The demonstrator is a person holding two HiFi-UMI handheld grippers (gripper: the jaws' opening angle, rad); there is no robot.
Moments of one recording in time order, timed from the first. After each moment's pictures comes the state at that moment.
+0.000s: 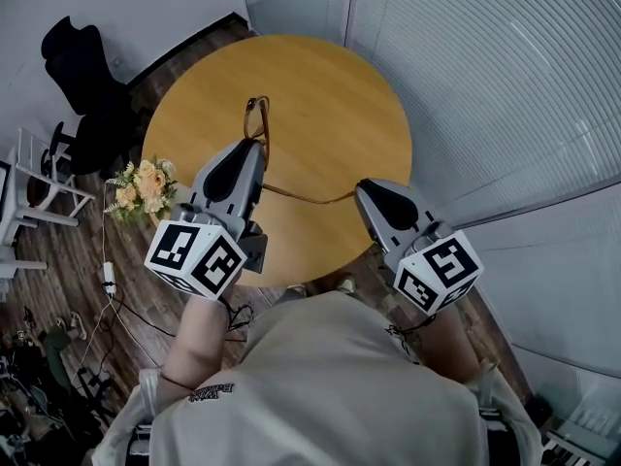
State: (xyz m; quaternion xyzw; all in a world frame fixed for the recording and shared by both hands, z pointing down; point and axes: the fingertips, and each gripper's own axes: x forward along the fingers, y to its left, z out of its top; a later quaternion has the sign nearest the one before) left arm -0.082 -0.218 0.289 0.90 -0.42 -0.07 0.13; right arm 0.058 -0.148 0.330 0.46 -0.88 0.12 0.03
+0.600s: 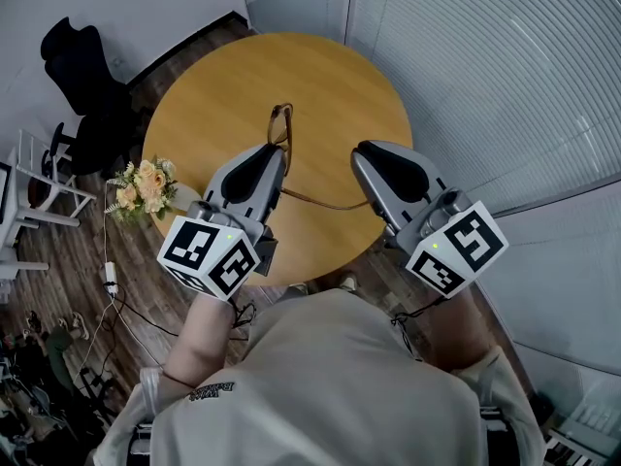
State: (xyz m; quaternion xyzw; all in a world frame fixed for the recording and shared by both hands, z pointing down) left arm -0.054 -0.205 0.298 0.92 -0.37 -0.03 0.12; right arm 0.044 -0.168 0.257 0.41 -0.91 0.06 -0.03
